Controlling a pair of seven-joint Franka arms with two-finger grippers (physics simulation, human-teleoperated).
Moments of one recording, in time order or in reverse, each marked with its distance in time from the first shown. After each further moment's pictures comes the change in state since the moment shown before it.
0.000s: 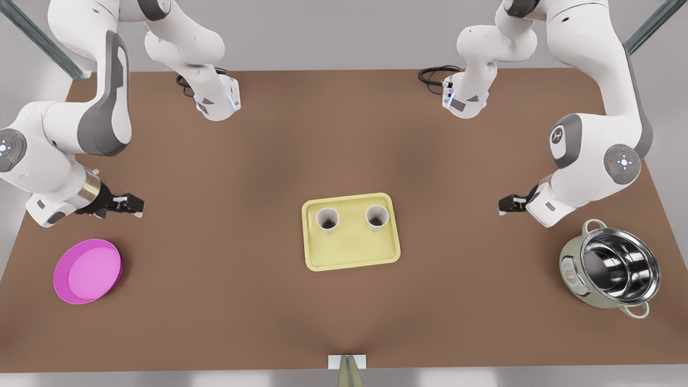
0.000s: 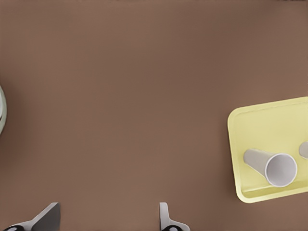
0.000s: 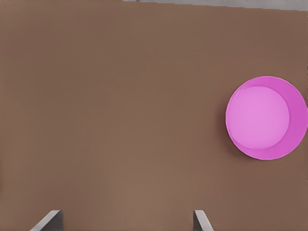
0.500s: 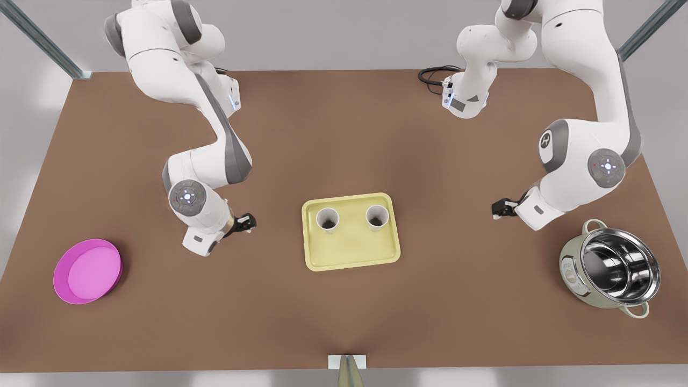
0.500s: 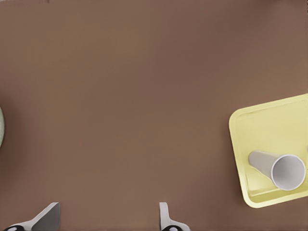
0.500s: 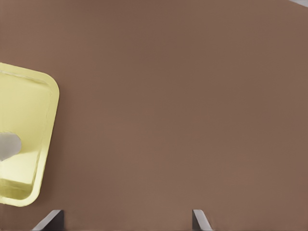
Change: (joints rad) left arm -0.026 0.020 -0.006 -0.006 0.031 0.039 0.021; right arm 0.385 0.269 0.011 0.031 0.001 0.157 0.093
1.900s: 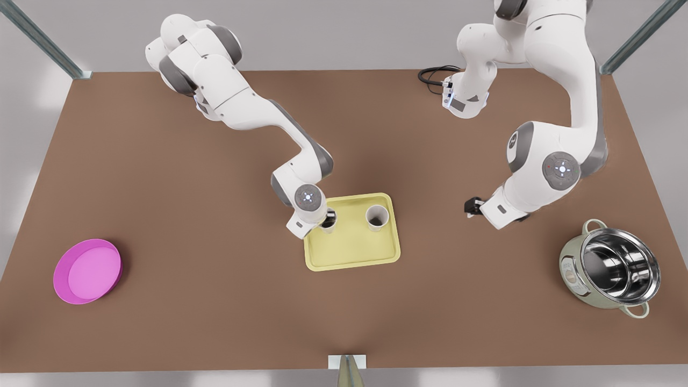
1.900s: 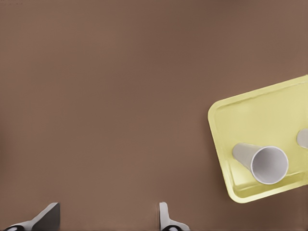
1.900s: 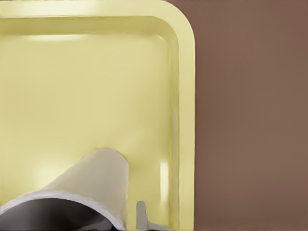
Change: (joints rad) left arm -0.143 0.034 0.000 -0.003 0.017 0.017 -0.063; right arm 0.226 0.287 0.081 0.019 0.020 0.232 0.547
